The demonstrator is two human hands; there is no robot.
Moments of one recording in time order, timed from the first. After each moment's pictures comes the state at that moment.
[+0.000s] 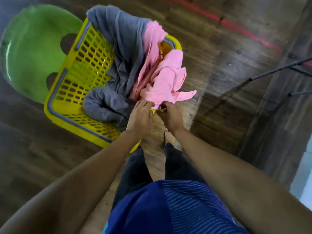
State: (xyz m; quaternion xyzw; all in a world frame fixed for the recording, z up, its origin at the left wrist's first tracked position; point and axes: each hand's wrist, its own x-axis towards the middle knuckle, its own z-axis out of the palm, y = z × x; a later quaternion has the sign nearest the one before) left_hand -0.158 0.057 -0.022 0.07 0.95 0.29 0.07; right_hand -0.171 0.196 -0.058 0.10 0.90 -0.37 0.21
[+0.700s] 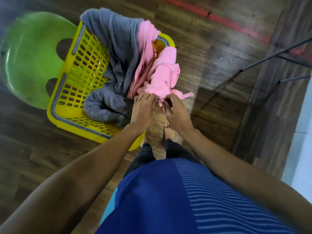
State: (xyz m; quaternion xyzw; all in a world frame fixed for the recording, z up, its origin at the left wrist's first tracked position) left_hand -0.164 0.065 0.000 0.08 0.95 0.28 0.08; right_hand -0.147 0.209 0.000 0.02 0.90 -0.44 0.07
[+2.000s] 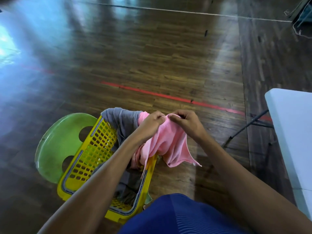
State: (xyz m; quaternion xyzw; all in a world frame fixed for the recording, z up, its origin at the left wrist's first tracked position) left_hand -0.284 0.110 0.181 0.09 0.82 0.54 0.16; right_hand -0.264 0.280 0.172 -0.03 0.83 -0.56 0.01
